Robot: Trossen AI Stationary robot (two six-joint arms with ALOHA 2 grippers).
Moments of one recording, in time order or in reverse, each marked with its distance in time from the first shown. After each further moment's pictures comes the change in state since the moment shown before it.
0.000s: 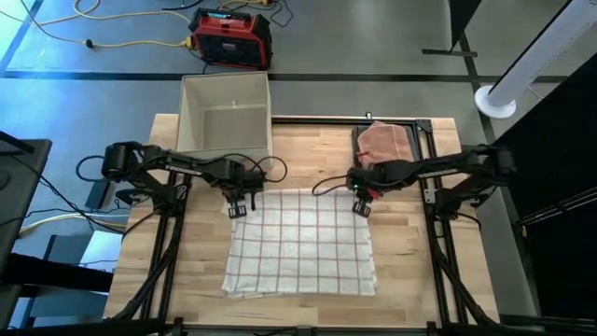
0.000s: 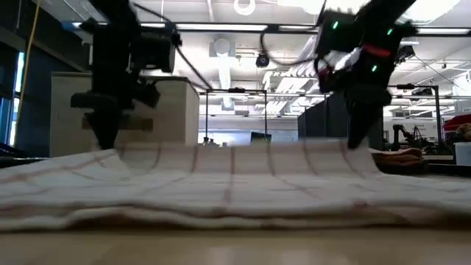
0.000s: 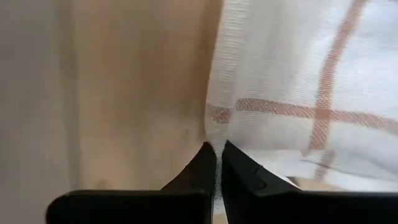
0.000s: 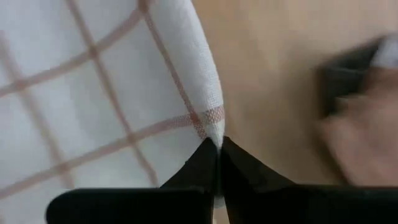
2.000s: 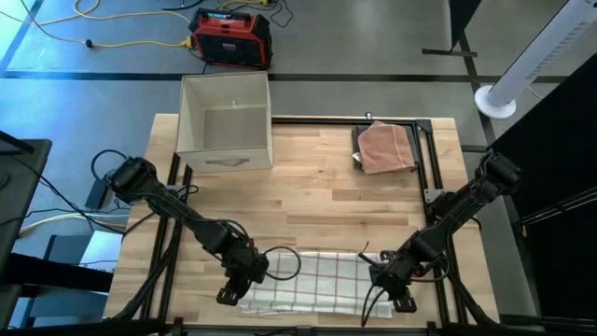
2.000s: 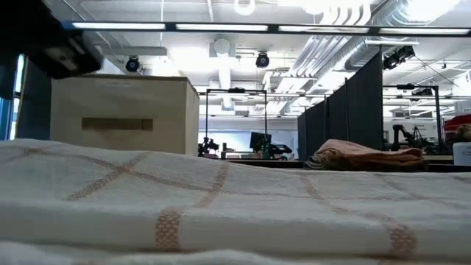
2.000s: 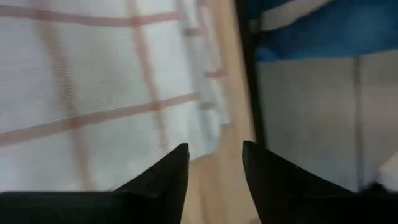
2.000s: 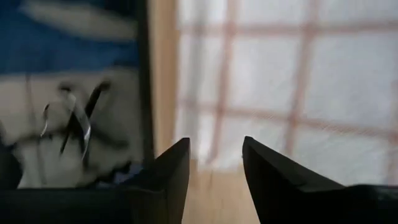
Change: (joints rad) left arm -0.649 0.168 0.188 0.405 0.457 -0.316; right arm 0.814 0.085 0.064 0.239 -0.350 0.613
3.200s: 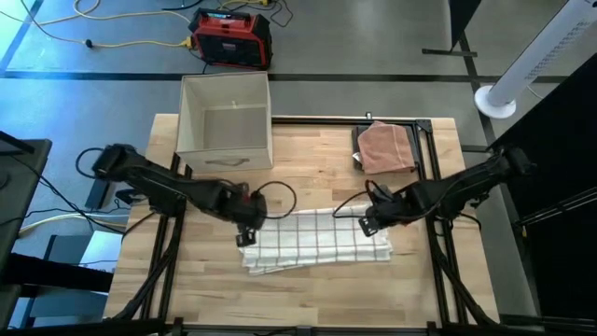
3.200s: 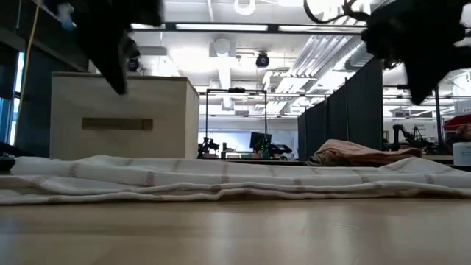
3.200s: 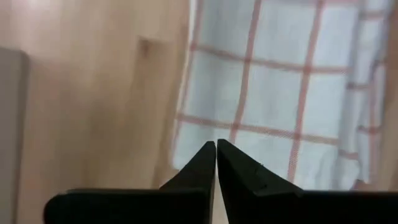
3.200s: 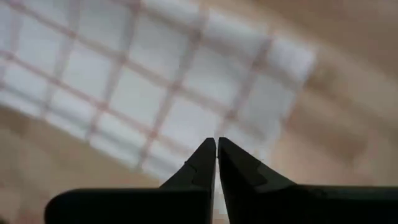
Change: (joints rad) left arm 0.232 -0.247 -0.021 -0.365 -0.481 -0.005; right arm -0.437 -0.187 0.055 -0.562 0.270 0.529
